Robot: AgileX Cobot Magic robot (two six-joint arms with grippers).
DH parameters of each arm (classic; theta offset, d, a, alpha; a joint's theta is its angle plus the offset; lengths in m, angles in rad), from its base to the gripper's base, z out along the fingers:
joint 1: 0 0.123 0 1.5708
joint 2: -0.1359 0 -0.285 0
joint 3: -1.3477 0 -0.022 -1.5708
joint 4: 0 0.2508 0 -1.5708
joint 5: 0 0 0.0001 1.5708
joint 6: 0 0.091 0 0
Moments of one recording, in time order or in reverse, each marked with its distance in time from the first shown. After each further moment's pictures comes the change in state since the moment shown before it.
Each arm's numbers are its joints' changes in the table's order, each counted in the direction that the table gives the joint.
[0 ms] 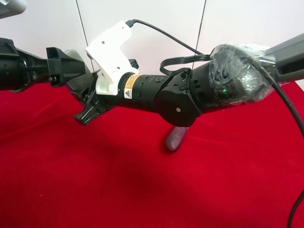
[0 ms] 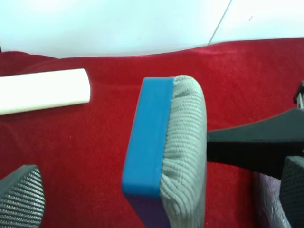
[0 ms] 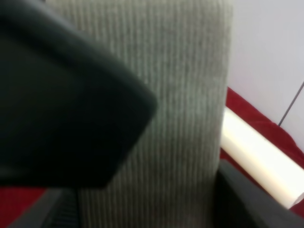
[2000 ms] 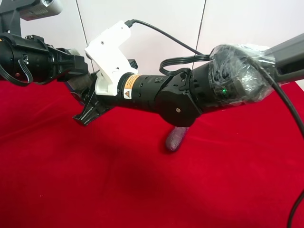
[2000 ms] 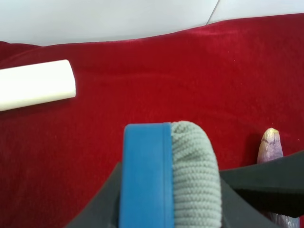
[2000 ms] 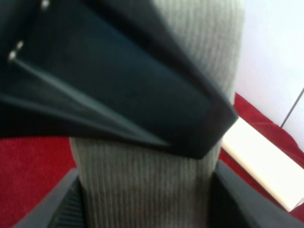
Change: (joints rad) left arm -0.002 -0.190 0.127 -0.006 0.050 0.026; right arm 0.000 0.000 0.000 -0.003 -0.001 0.000
